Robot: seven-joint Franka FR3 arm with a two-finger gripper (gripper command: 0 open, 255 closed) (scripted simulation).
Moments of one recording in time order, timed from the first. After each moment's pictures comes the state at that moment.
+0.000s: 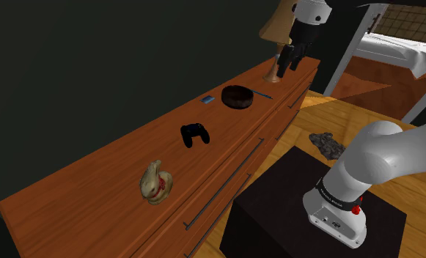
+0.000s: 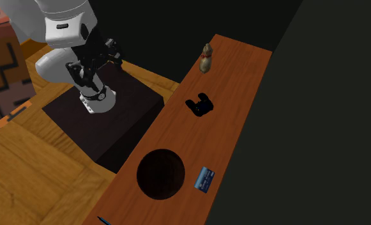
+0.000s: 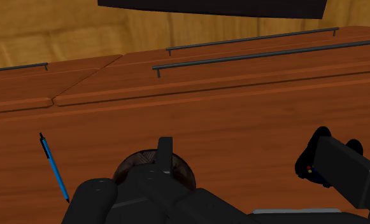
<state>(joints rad) 0.01 -0.78 -0.01 -2.37 -0.04 1.68 -0.04</state>
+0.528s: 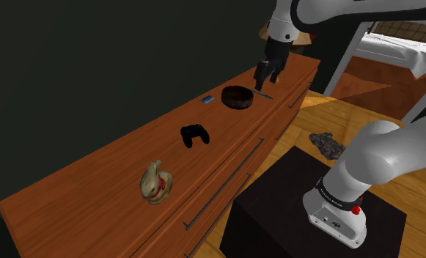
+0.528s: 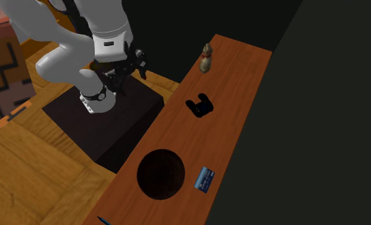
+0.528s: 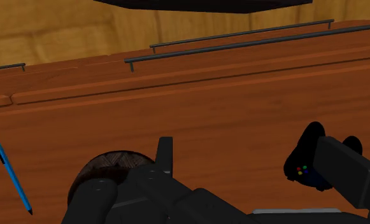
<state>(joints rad) 0.04 -0.65 0.08 -2.40 0.00 1.81 0.08</state>
